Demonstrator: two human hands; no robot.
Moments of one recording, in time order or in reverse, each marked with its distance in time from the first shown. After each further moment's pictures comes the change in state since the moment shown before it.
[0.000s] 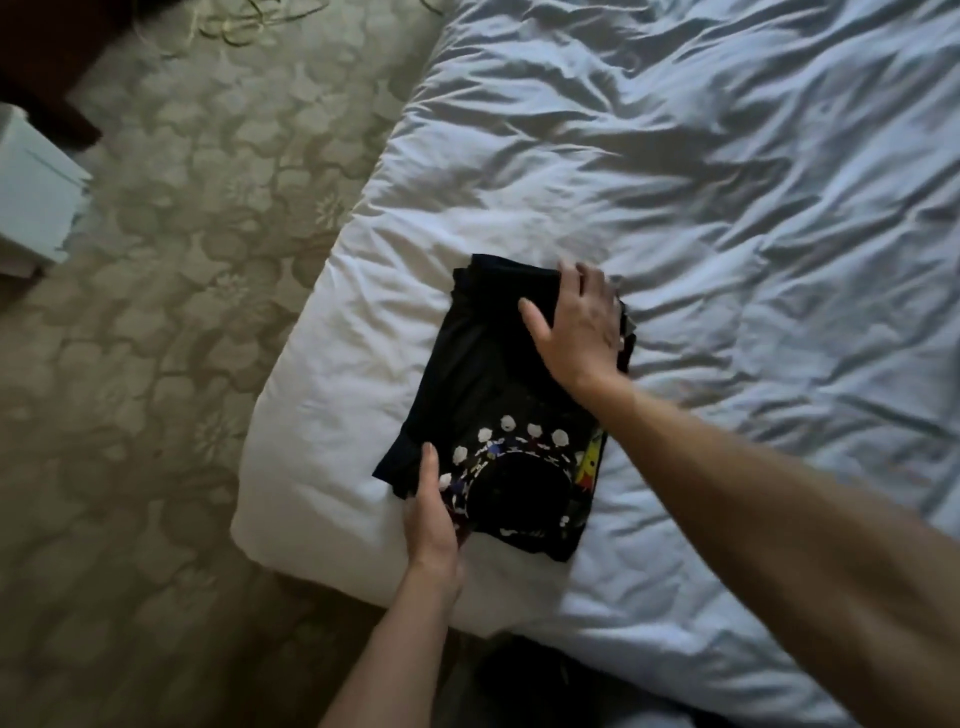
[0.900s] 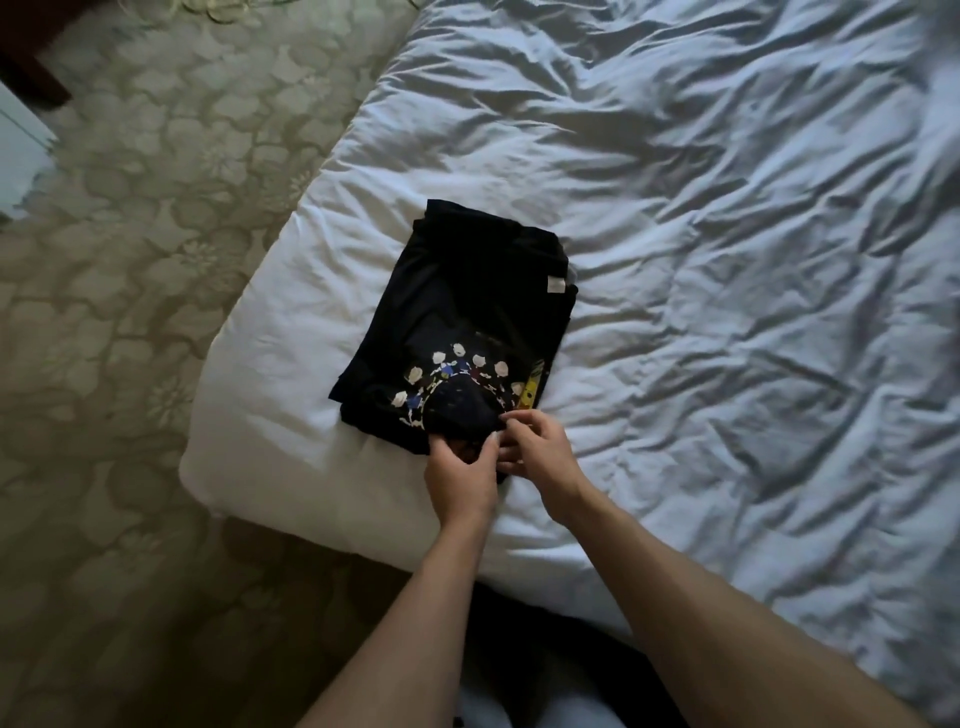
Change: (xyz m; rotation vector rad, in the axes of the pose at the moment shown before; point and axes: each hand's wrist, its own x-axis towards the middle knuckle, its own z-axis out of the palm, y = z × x) left_hand -0.051 -0.087 0.043 0.402 0.124 0.400; right_hand -0.195 0.063 0.003 1.051 -0.469 0.630
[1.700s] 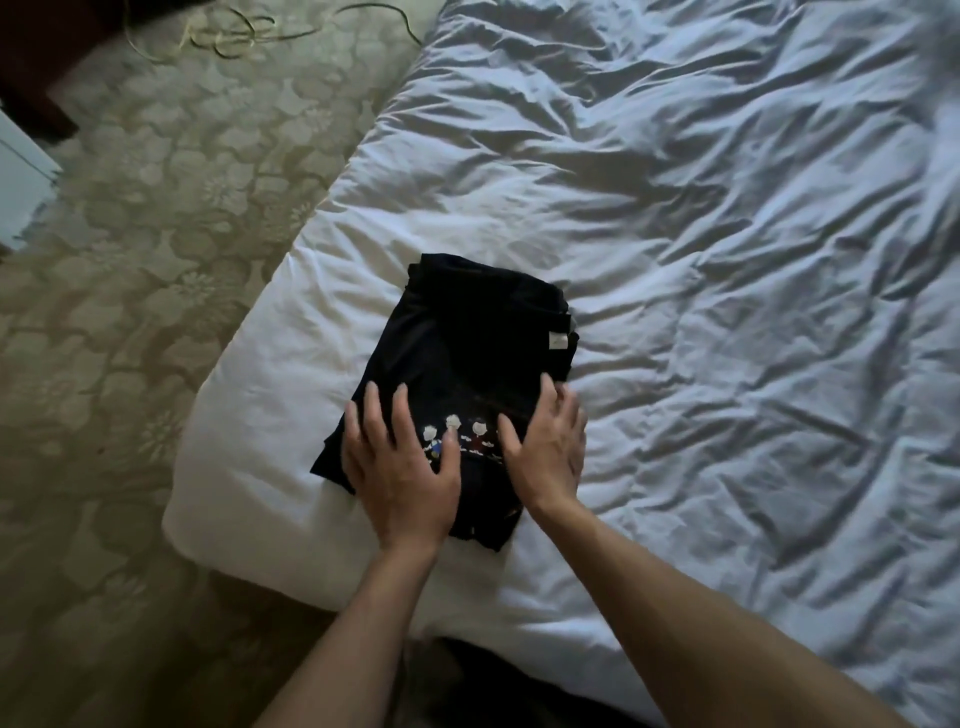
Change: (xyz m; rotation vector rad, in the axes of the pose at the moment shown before) left_hand 0.066 0.031 -0.021 0.725 0.264 0.676; right_hand 0.055 -0.038 0.009 -0.885 0.497 -0.452
